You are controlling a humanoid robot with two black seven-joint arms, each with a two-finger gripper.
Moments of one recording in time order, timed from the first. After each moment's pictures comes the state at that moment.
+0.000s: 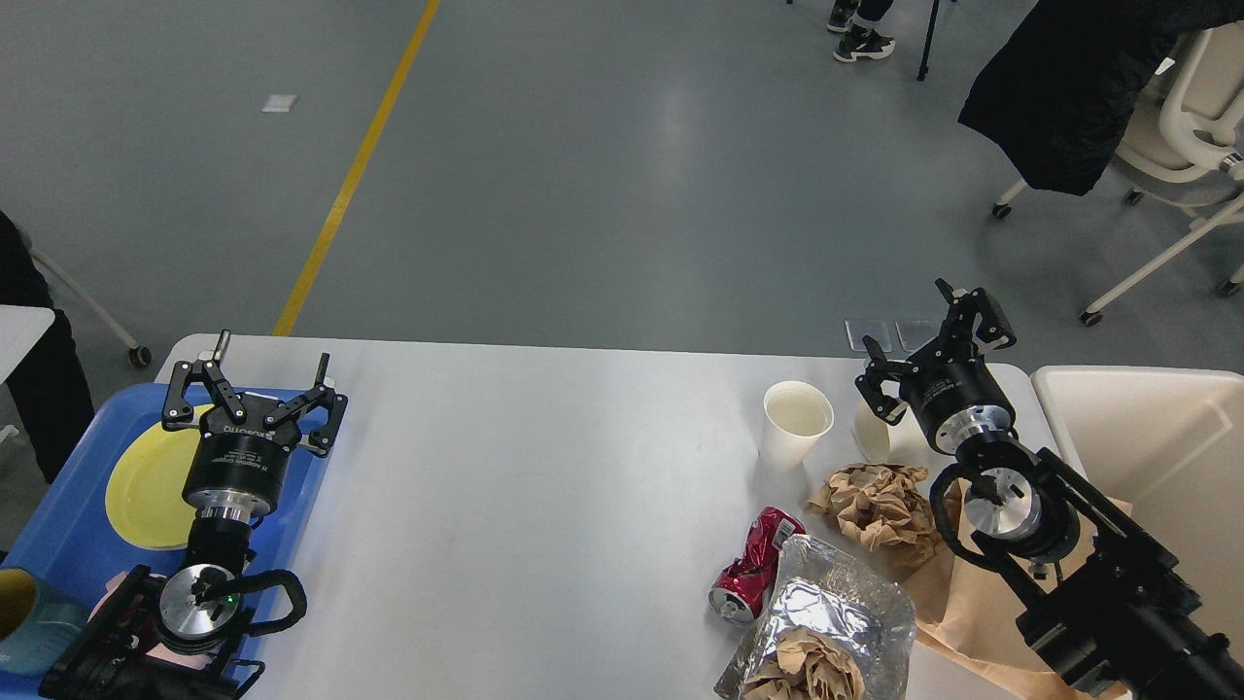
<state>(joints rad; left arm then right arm) -0.25 0.11 -1.43 -0.84 0.08 -0.53 -0.21 0.40 -0.26 1.06 1.04 -0.20 -0.07 0.21</state>
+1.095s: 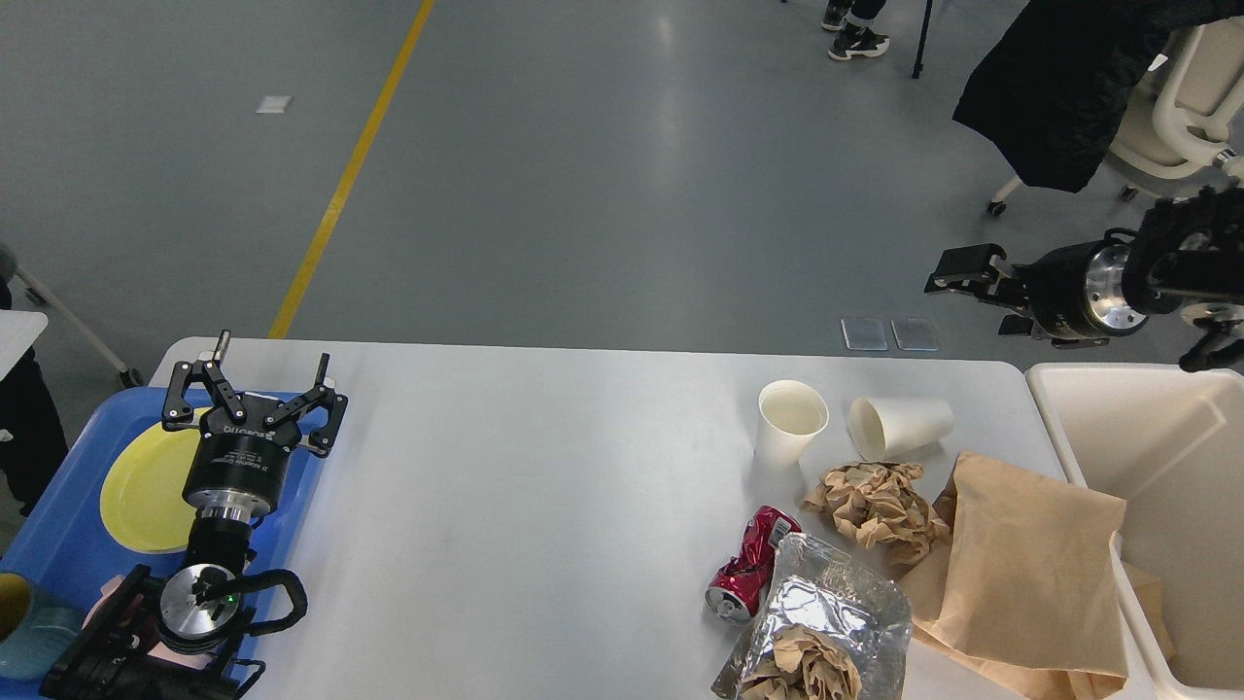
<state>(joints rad) -0.25 0.11 -1.43 -0.84 0.08 -0.53 -0.21 1.76 -0.51 -1.22 1.07 -0.06 0.30 0.21</state>
